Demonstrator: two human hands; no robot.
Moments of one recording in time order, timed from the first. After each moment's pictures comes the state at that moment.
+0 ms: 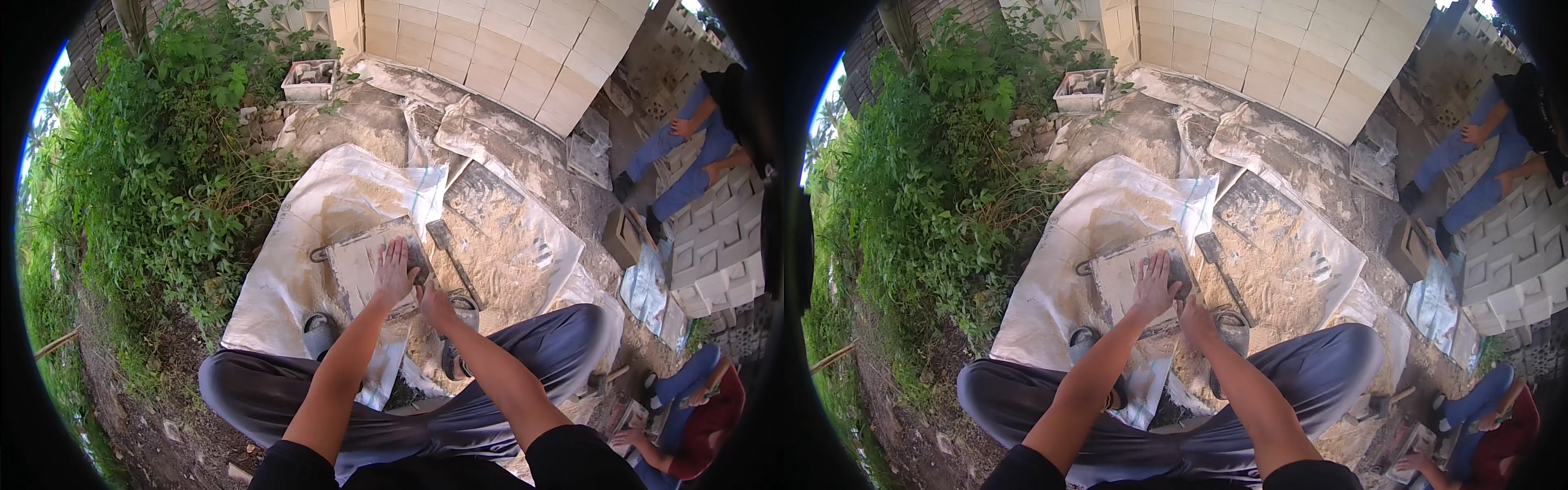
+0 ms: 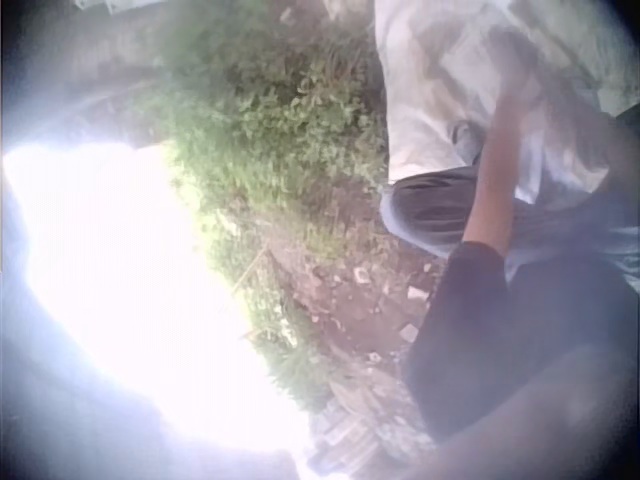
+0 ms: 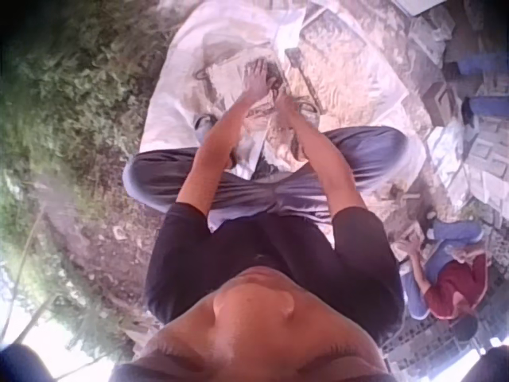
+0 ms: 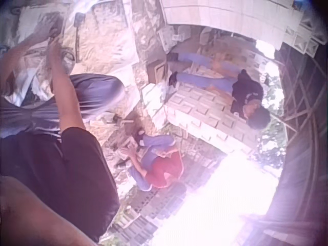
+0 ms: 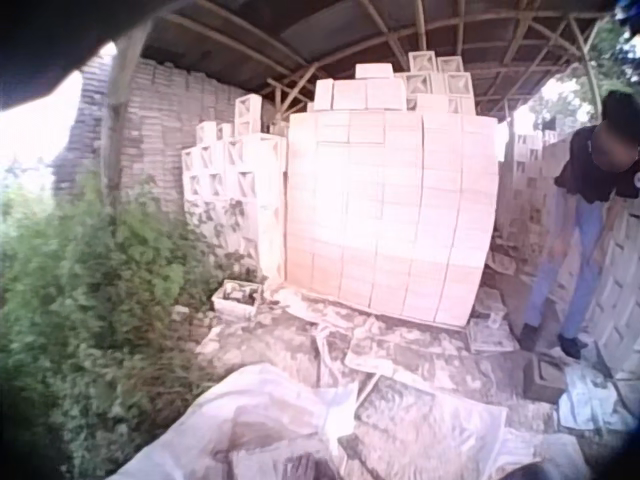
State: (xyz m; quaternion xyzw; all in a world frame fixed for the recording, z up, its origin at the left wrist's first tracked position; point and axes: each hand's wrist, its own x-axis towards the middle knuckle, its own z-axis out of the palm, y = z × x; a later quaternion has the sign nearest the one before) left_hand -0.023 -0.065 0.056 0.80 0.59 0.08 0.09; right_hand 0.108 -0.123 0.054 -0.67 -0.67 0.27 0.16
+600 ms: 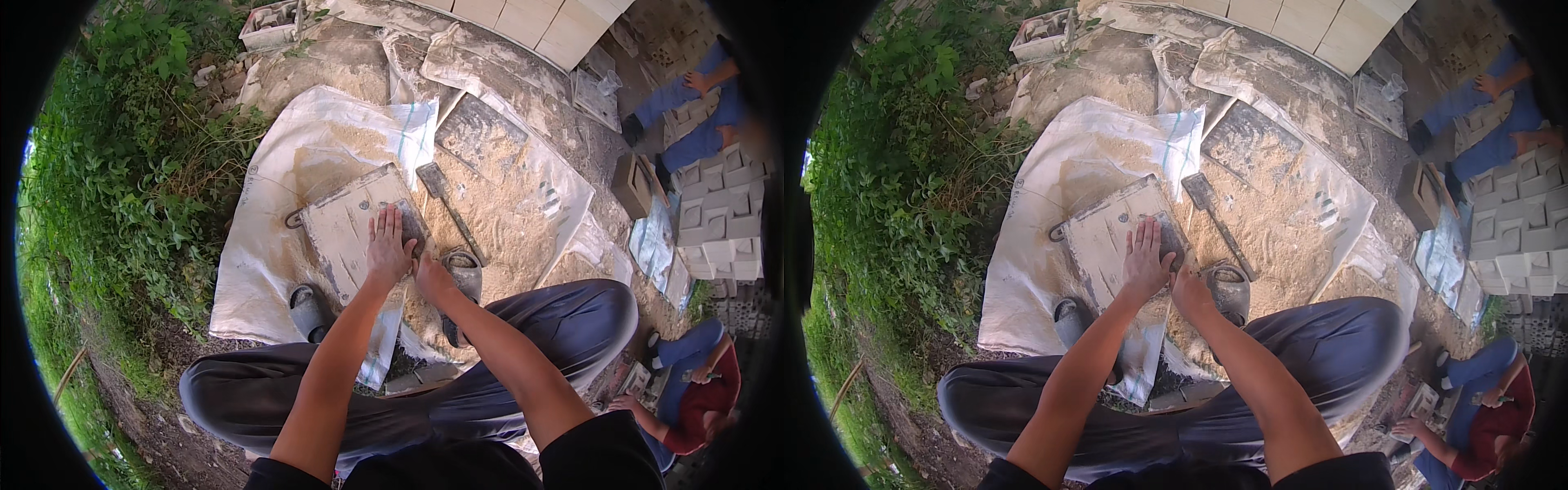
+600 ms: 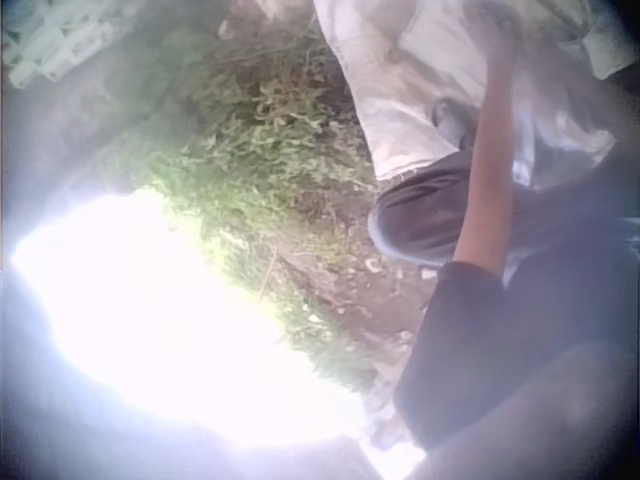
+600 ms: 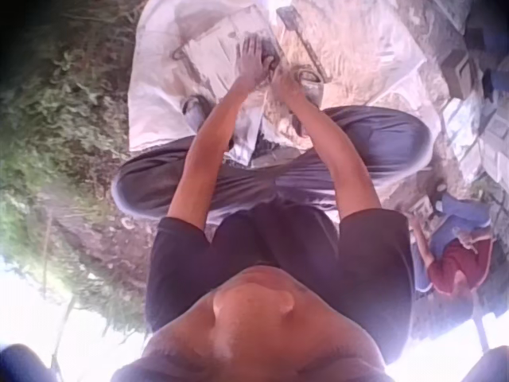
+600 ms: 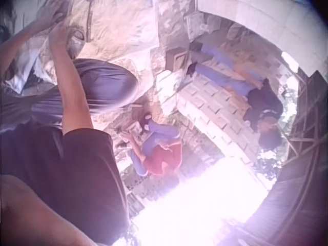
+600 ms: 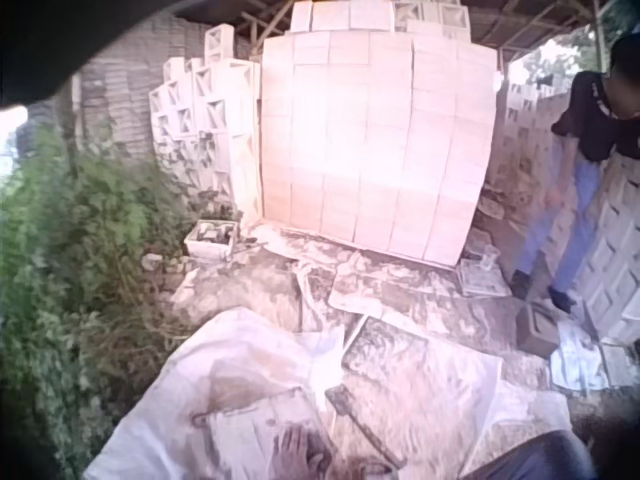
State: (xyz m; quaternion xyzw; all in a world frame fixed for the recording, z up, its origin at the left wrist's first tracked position) left_hand -0.007 -0.079 0.026 0.79 0.60 0.02 0.10; right_hand 0.113 -0.131 0.042 -0.69 -0.63 0.35 0.03
